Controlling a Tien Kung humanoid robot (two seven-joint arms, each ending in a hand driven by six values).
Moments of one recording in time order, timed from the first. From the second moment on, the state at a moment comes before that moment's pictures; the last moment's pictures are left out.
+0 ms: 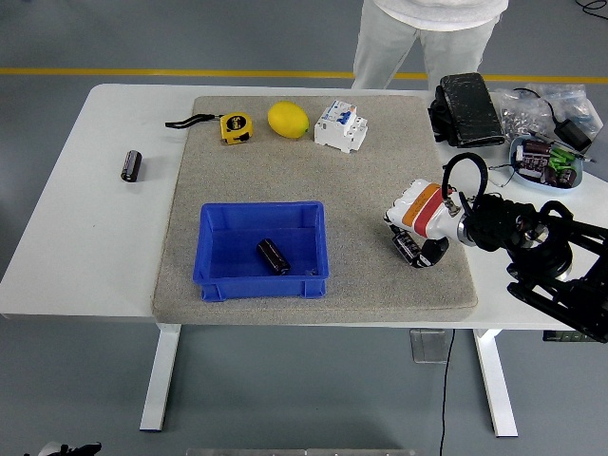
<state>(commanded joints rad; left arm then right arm) -0.23 0.14 -0.23 -0.22 0.40 0.25 0.12 0.93 -0.38 0.21 1.07 -2.27 -0.02 0.02</state>
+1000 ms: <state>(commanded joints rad) -0.24 0.15 -0.24 -0.22 0.41 0.25 0.13 0.96 -0.30 0.34 1.34 -2.27 -0.03 -0.07</state>
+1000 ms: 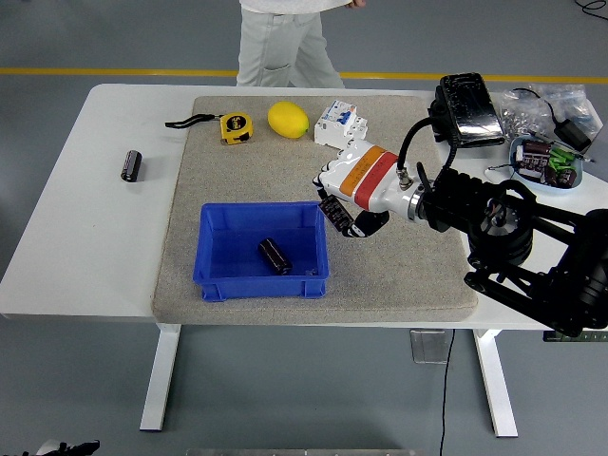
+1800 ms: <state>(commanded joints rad) -0.22 0.15 -0.24 -0.22 0.41 0.25 0.13 0.99 -0.20 0.29 1.31 -2.27 -0.02 -0.11</state>
